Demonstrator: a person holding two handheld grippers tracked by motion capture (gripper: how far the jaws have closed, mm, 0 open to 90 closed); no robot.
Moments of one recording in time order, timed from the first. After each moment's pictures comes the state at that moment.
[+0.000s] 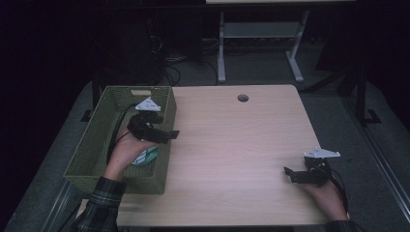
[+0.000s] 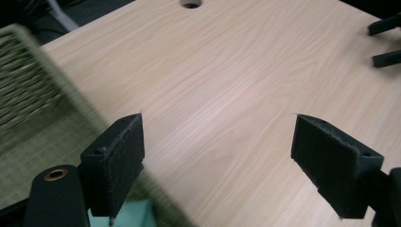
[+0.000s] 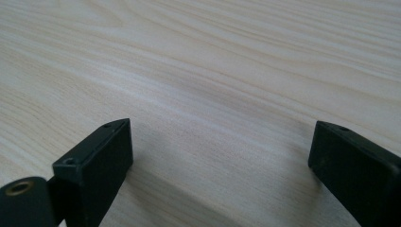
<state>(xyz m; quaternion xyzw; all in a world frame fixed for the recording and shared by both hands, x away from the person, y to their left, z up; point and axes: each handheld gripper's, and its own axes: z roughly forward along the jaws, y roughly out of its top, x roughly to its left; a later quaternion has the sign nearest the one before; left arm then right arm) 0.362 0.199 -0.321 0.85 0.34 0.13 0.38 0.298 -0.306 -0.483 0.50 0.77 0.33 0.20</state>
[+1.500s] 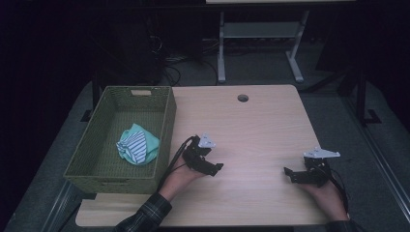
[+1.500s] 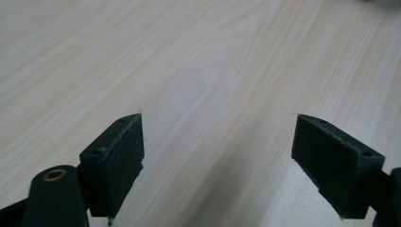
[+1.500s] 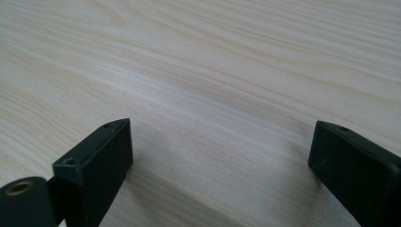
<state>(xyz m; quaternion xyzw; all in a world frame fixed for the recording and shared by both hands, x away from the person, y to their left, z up) 0.338 0.080 -0.437 0.89 0.27 0.10 0.35 0.298 -0.305 -0.483 0.50 0.77 0.33 0.20</state>
